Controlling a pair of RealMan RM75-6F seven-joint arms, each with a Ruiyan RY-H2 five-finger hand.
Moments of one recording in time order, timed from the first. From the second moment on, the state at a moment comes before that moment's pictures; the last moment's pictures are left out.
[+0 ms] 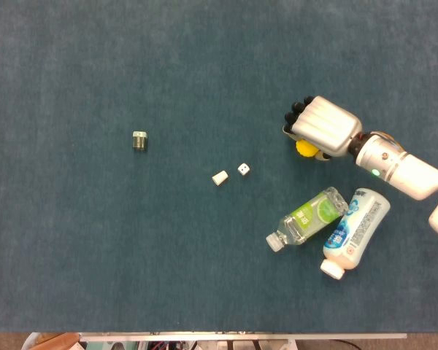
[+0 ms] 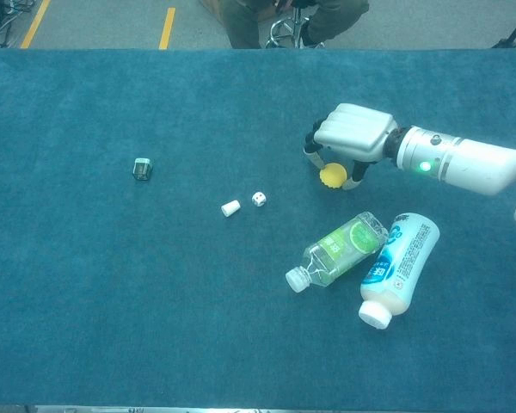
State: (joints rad) left arm -0.01 -1.22 -0.05 -1.43 1.42 1.49 -0.13; right arm 0.89 -1.67 -0.10 -0.88 -1.71 0.90 0.11
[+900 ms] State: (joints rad) left arm 0.01 -1.21 -0.05 -1.42 1.42 1.51 -0.15; right arm 0.99 -1.80 0.01 -0.76 -1.70 0.97 0.20
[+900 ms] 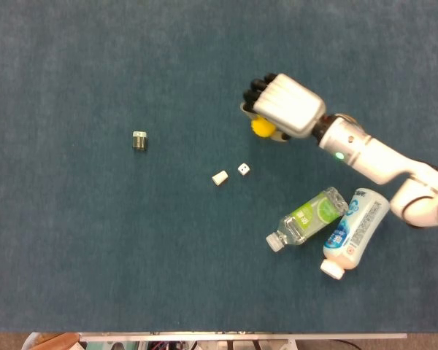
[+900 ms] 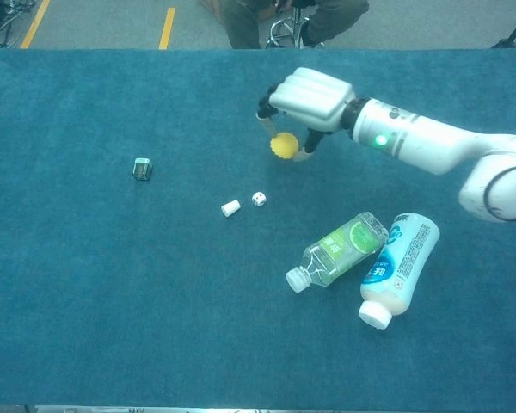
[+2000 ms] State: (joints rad) left arm 0.02 -1.20 -0.05 -1.41 1.43 1.52 -0.17; right arm 1.11 -2.08 -0.05 -0.43 -1.73 0.99 0.54
